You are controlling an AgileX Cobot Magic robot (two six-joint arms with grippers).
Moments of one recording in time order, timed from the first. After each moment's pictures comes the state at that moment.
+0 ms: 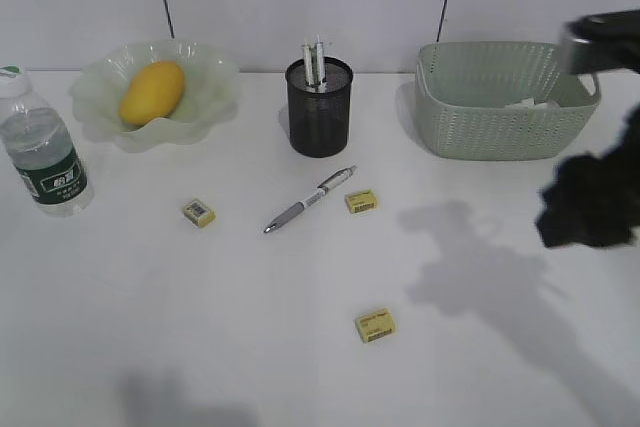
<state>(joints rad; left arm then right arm) -0.10 0.08 -0.53 -0.02 1.08 0.01 0.53 1.23 -0.84 -0.07 0.87 0.27</state>
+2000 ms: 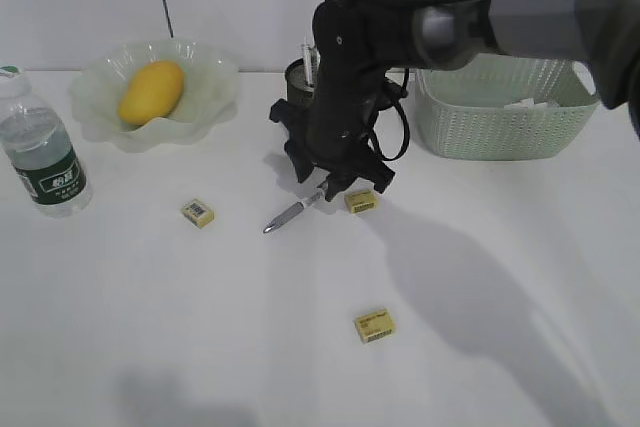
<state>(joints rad) -0.10 -0.01 -0.53 -0.02 1.07 0.01 0.64 2.34 -1.79 0.02 0.81 1.22</state>
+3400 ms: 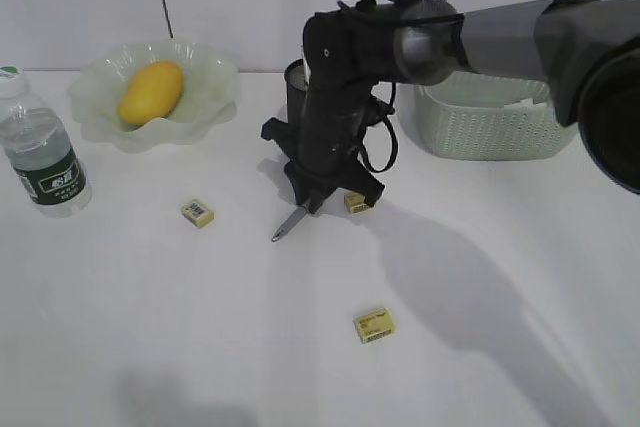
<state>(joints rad) -0.10 -0.01 -0.53 -0.02 1.07 0.01 0.64 2.43 -1.86 0.08 0.89 1.18</state>
